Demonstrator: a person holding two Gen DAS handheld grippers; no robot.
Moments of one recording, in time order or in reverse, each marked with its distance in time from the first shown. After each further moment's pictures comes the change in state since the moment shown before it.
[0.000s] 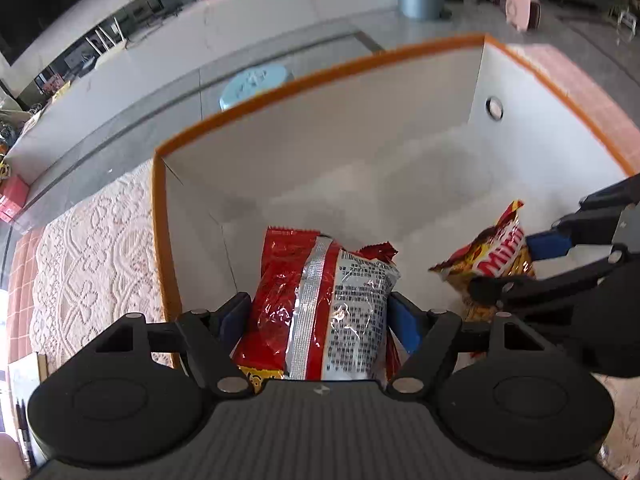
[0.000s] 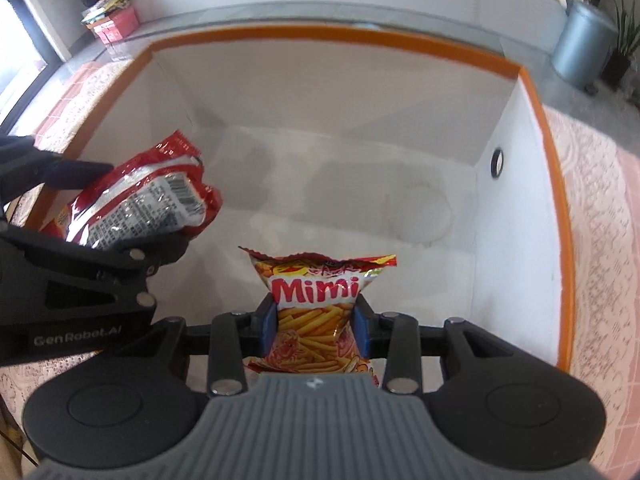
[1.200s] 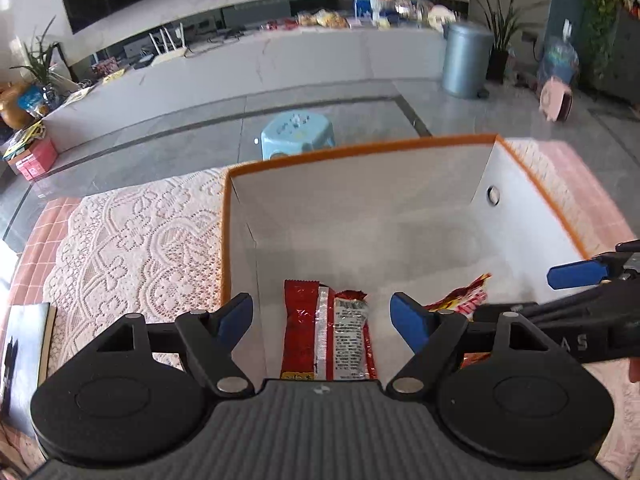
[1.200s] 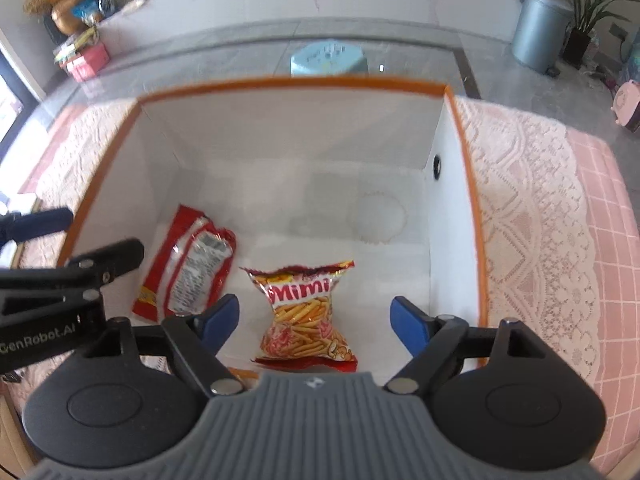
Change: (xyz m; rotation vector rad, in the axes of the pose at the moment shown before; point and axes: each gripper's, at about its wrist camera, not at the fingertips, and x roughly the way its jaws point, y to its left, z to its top) left arm -0.078 0.018 -0.021 -0.257 -0.195 -0.002; right arm -0.059 -0.015 -0.007 0.113 -0.080 -0.041
